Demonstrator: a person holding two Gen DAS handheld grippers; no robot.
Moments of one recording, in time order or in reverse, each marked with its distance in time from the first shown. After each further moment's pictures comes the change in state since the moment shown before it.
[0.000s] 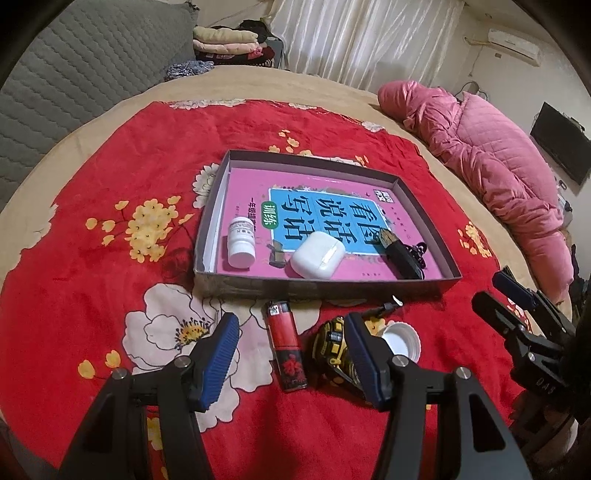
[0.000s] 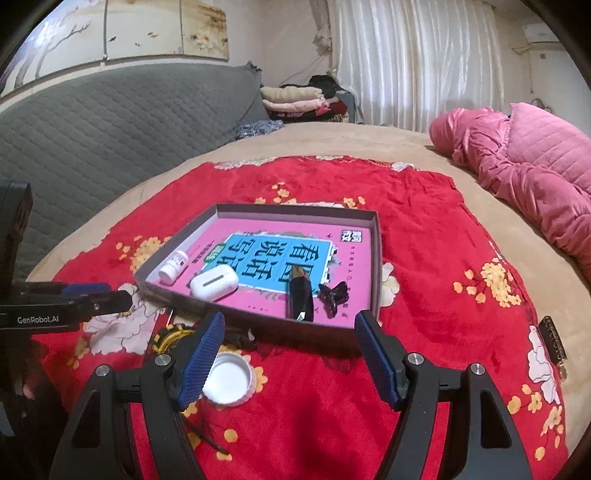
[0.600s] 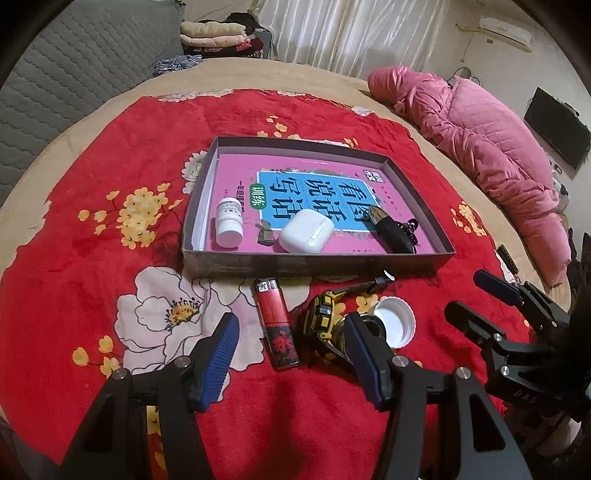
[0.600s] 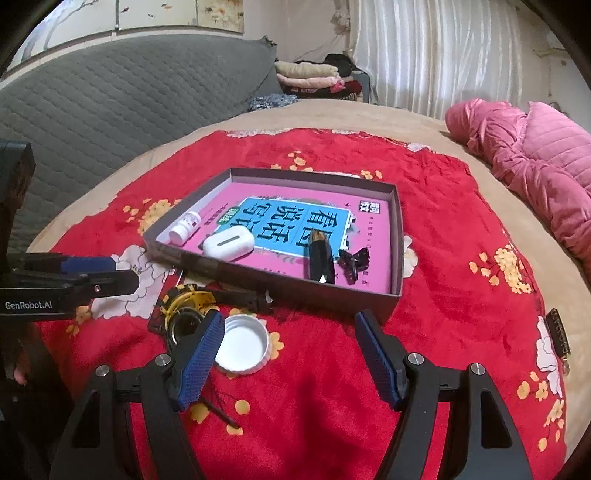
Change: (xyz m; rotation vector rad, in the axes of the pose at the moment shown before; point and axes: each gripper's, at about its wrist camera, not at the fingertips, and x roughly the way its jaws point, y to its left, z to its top) left arm 0.001 -0.007 -0.012 0.040 0.046 -0.013; right arm 0.012 0.017 -0.016 -0.056 0.106 0.014
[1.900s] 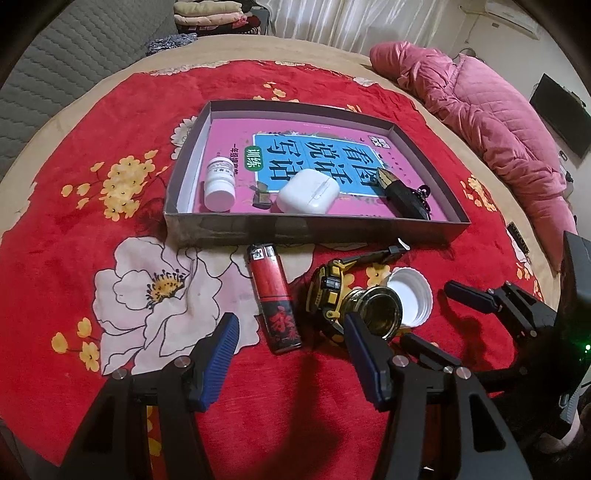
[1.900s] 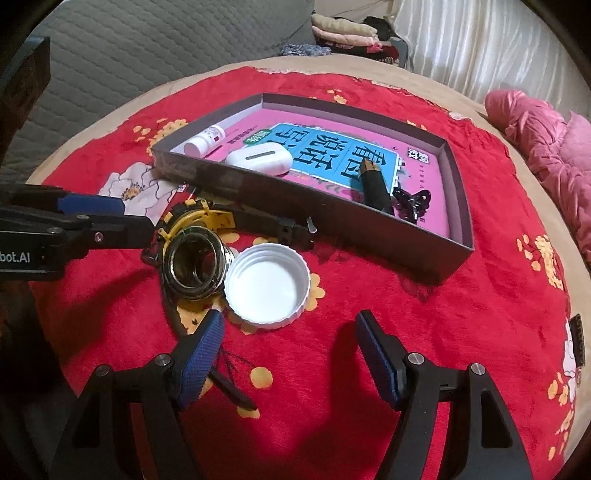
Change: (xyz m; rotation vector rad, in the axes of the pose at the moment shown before) left arm 0.030 0.000 -0.011 0.009 0.096 0.005; right arm 0.055 0.030 -0.026 -0.130 0.189 0.026
